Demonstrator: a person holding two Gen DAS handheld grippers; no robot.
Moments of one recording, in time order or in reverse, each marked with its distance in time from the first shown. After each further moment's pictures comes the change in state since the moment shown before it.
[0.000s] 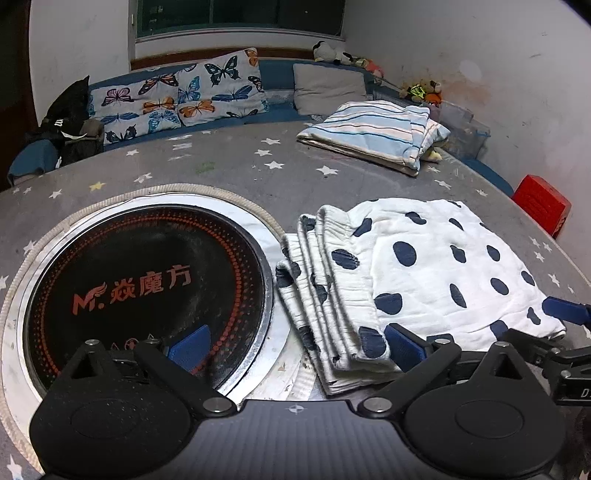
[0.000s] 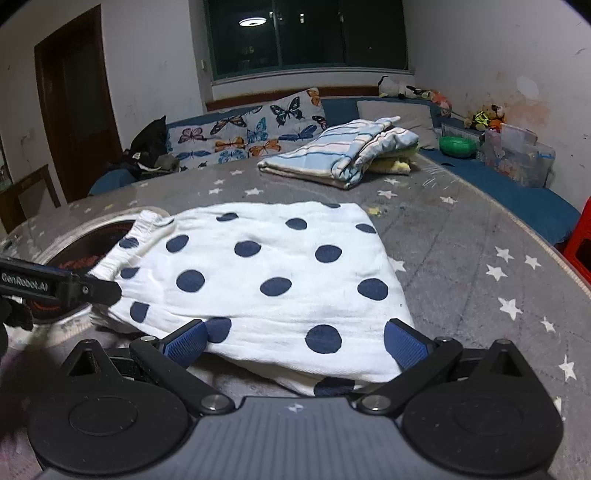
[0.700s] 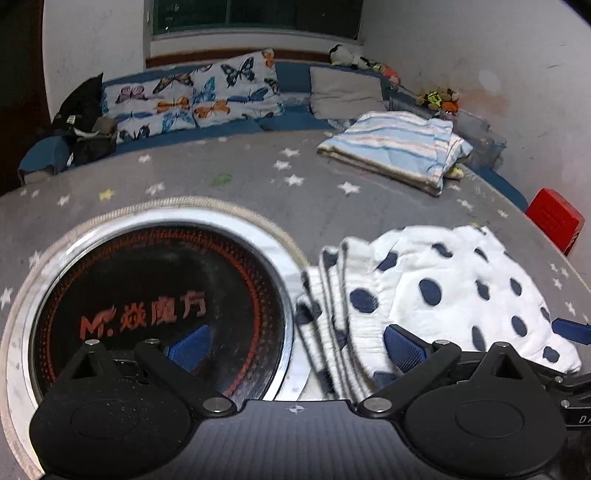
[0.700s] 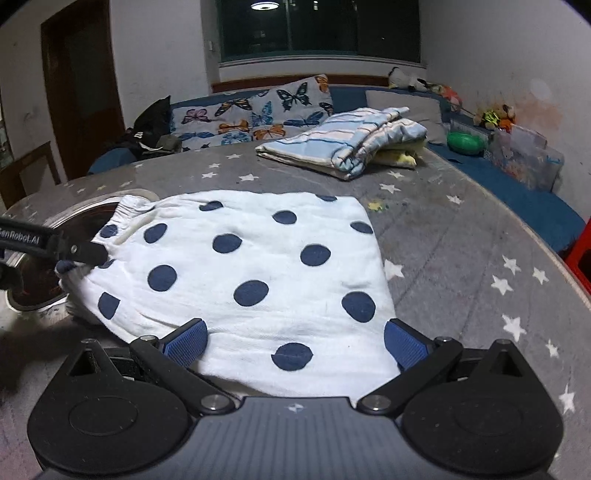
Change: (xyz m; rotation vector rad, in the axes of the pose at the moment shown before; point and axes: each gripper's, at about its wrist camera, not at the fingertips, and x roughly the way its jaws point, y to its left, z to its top) left arm 0.010 0.007 0.025 -0.026 -0.020 0.036; right arm 0.017 -0.010 0.014 -0.052 0.044 0.007
